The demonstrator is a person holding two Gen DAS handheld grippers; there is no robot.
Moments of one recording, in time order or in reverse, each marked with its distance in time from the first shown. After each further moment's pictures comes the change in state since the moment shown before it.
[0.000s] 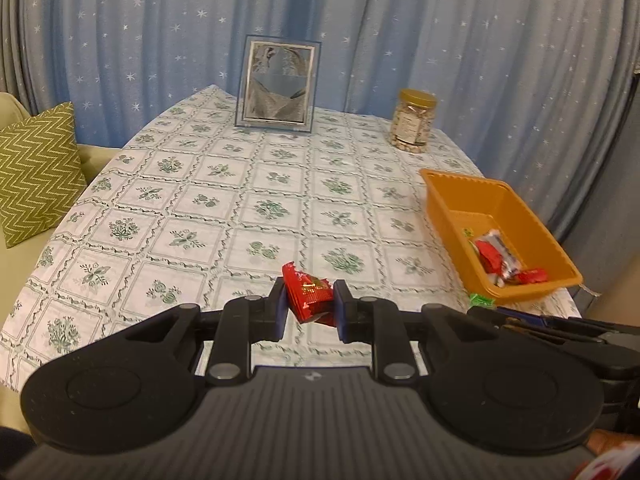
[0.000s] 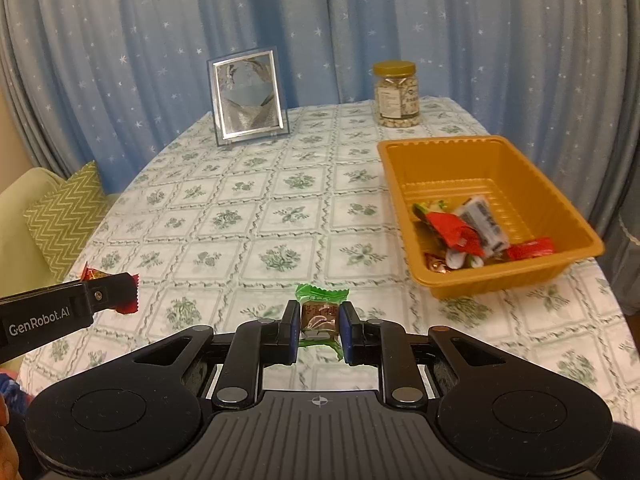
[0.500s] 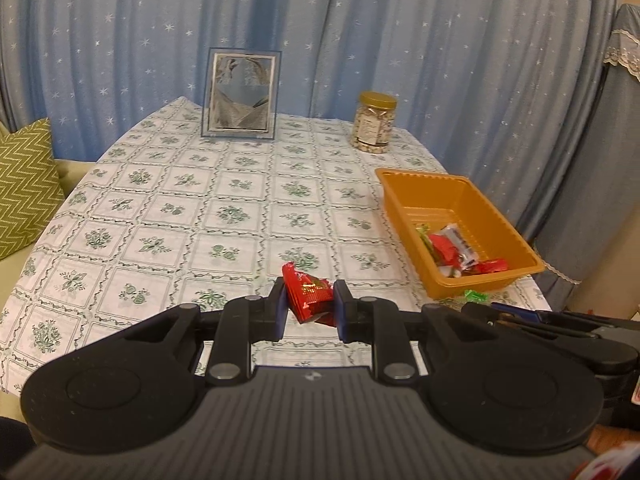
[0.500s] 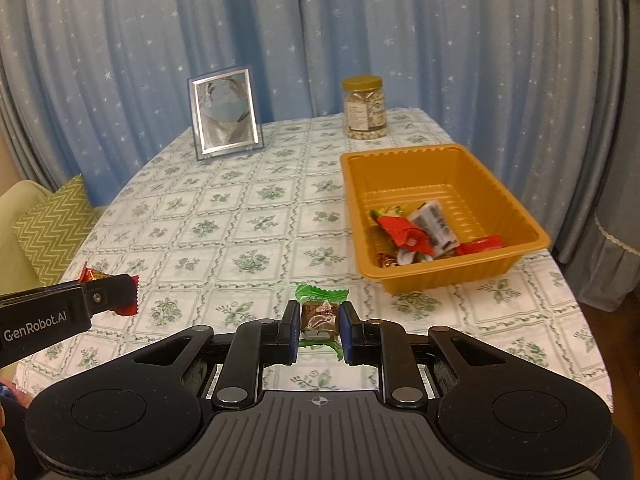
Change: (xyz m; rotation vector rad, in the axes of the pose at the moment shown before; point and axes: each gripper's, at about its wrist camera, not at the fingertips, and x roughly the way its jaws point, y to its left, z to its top) left arm -0.024 -0.034 -0.004 0.049 -0.016 -0.064; right arm -0.038 -0.022 -0.006 0.028 -0.037 -0.053
